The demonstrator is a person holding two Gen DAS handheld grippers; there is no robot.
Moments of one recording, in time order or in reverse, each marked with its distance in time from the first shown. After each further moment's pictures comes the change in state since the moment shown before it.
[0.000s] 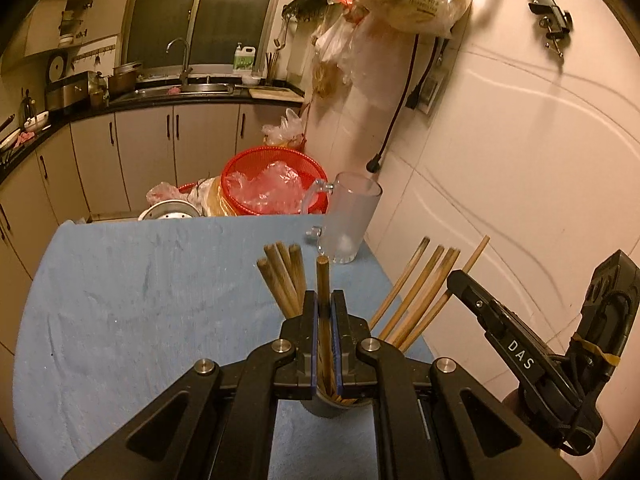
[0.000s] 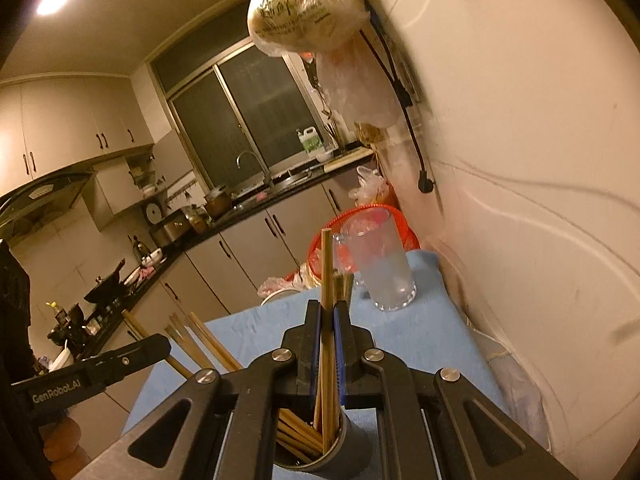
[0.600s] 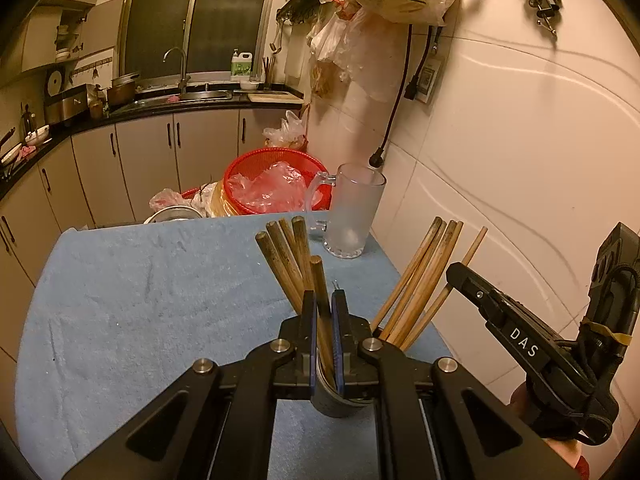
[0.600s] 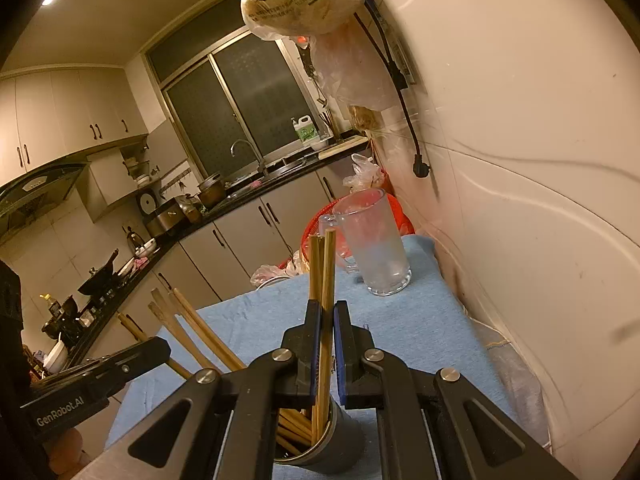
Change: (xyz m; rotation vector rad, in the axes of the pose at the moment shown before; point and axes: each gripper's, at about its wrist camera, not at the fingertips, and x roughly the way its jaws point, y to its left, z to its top) left arm 0.010 -0.003 -0.013 0.047 -0.022 0.031; right arm 0.015 -0.005 -0.012 -0.006 0.028 -0.015
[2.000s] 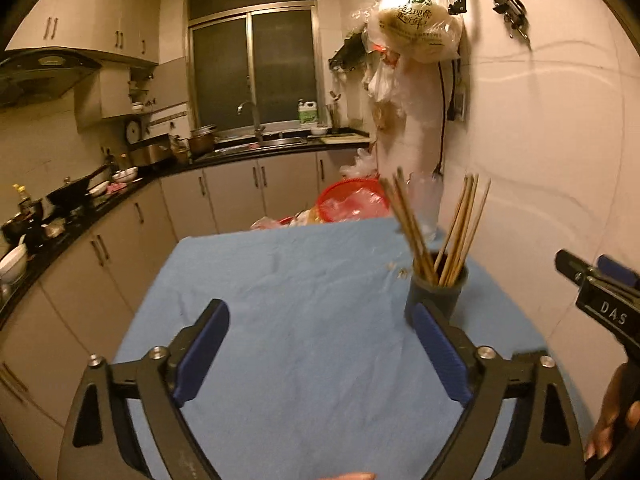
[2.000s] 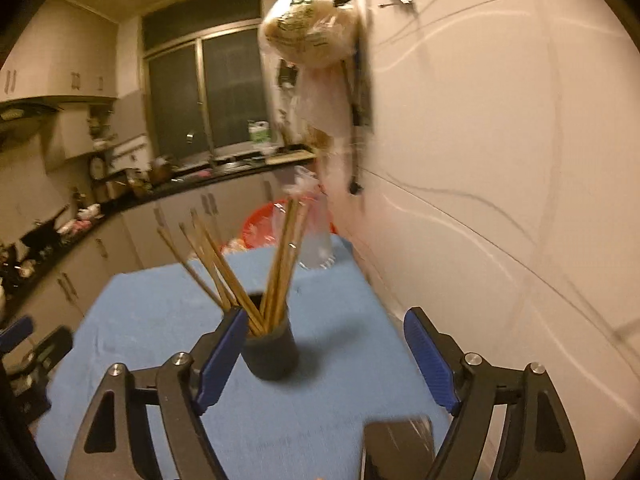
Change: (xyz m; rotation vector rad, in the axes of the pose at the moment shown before) left arm -0.150 0.020 -0.128 0.064 -0.182 0.324; right arm -0.154 0.069 -0.084 -0.182 -0.063 -0.370
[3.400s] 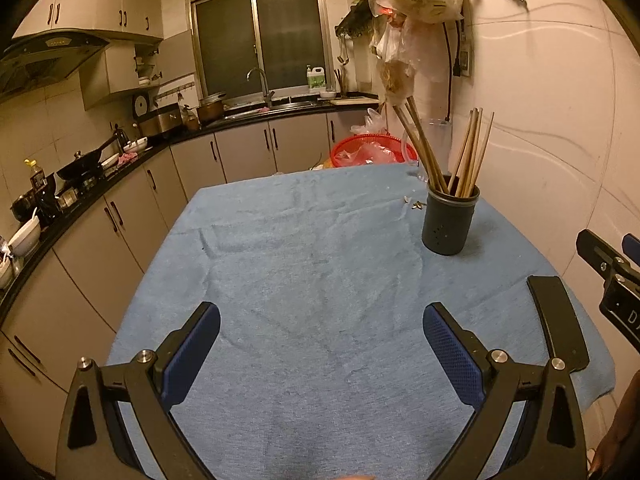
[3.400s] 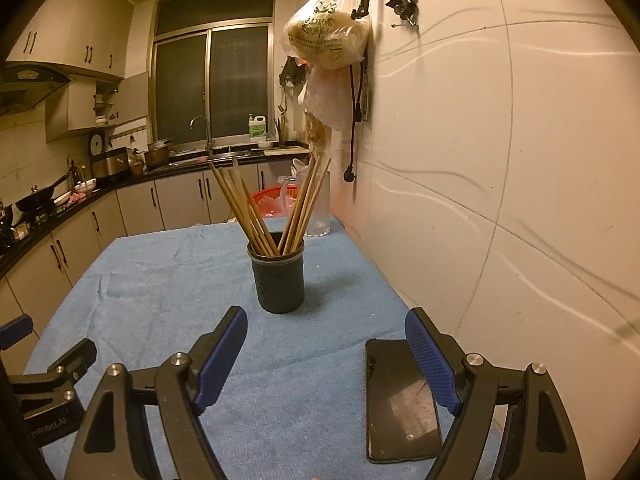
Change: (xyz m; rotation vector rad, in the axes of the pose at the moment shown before) left arm -0.011 0.015 -0.060 0.016 0.121 0.027; right arm -0.052 0.032 -0.059 -0.068 -0.004 -0.027
